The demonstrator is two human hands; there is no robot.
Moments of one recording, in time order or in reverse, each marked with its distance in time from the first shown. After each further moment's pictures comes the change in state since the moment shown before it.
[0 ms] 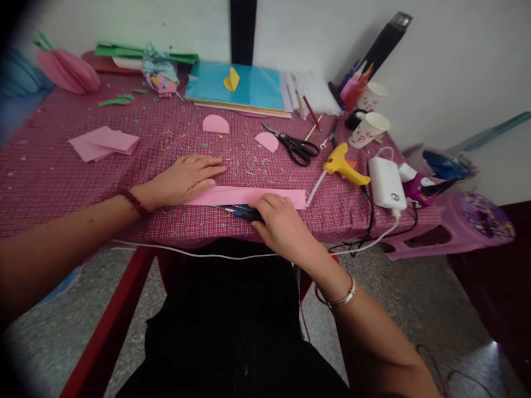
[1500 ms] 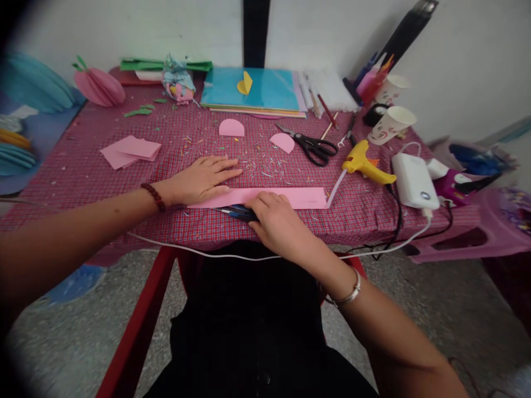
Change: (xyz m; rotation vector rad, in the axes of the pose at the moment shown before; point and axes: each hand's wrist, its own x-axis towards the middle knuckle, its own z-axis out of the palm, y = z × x) left_hand 0.001 -0.019 -0.002 0.055 -0.081 0.096; right_hand 0.030 -0.026 0.016 0.002 -0.019 -0.048
